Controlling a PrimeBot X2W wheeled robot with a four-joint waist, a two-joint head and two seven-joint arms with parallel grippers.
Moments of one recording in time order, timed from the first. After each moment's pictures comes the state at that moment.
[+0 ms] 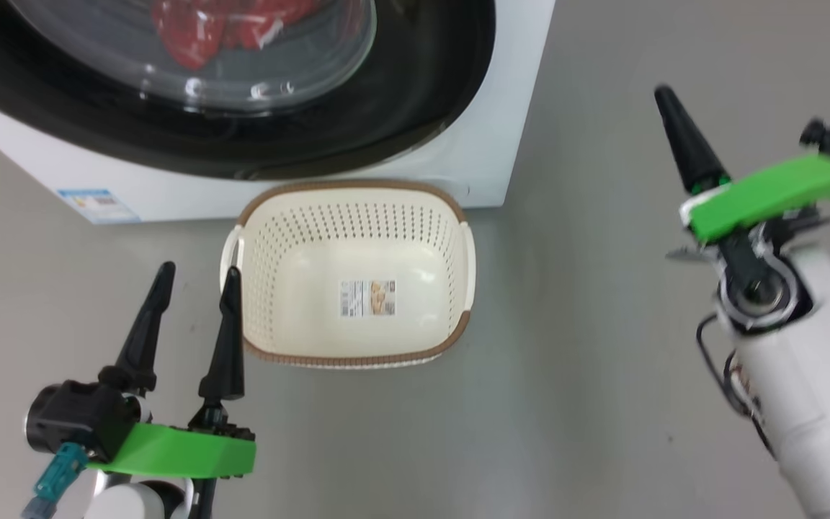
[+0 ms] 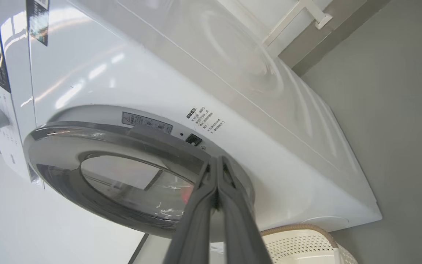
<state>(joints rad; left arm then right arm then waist) -0.23 0.03 -0.01 0.10 -0.22 -0.12 -0.25 -0.68 -0.16 0.18 0.51 1.26 0.13 -0.01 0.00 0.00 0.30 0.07</state>
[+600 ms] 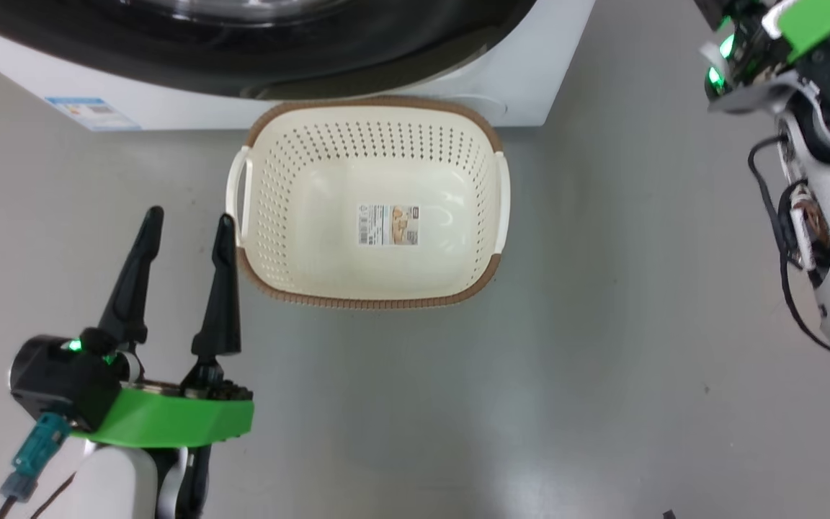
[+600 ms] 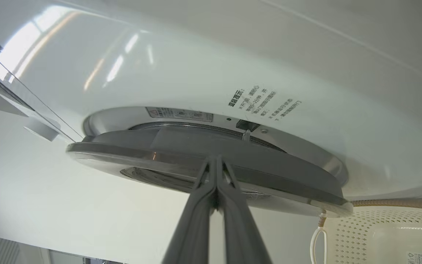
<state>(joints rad) -0.31 0.03 -0.02 0.06 -0.22 -0.12 -0.25 -1.02 -0.19 0.15 0.55 1.63 0.13 0.42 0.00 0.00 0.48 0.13</state>
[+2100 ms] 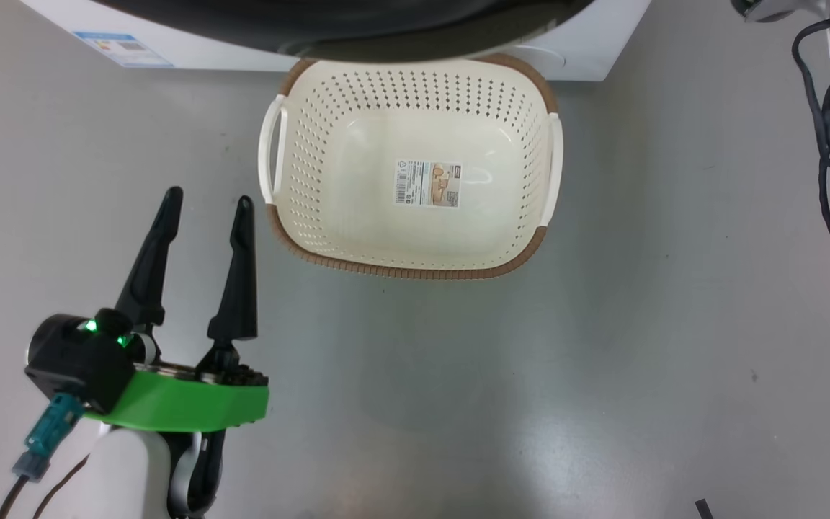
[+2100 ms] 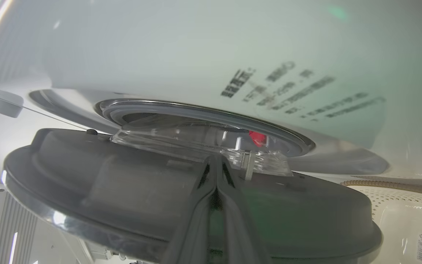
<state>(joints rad) -0.36 0.03 -0.05 0.07 -0.25 -0.12 -0.25 -1.26 -0.19 0.18 0.69 1.62 0.12 0.65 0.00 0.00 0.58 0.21</state>
